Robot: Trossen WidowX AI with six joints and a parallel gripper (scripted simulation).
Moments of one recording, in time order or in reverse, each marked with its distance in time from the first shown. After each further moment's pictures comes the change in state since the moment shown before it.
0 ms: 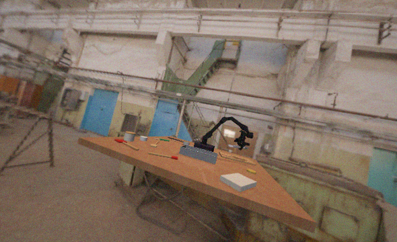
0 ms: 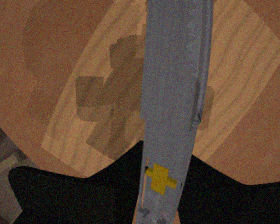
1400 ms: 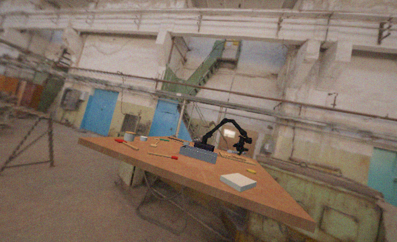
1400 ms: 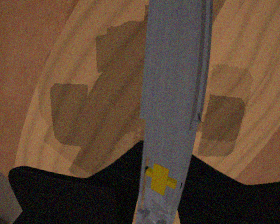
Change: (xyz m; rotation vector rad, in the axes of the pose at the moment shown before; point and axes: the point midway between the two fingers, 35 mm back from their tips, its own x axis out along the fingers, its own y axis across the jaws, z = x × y) arm 0.061 0.000 0.000 -0.001 -0.003 0.000
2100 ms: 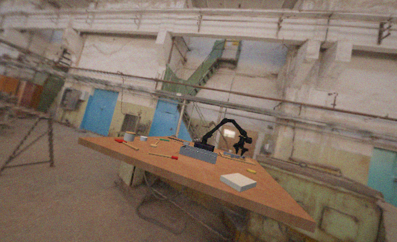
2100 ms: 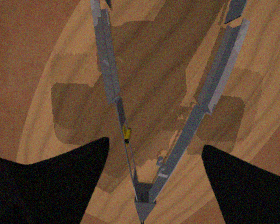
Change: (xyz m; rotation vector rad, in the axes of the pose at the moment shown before) arm 0.000 0.000 0.000 0.000 0.000 0.000
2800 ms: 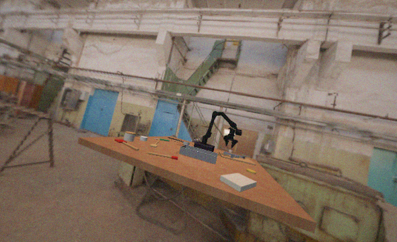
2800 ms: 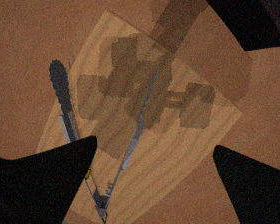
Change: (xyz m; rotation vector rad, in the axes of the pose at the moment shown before) arm -0.059 -0.067 0.107 -0.010 -0.001 -0.002
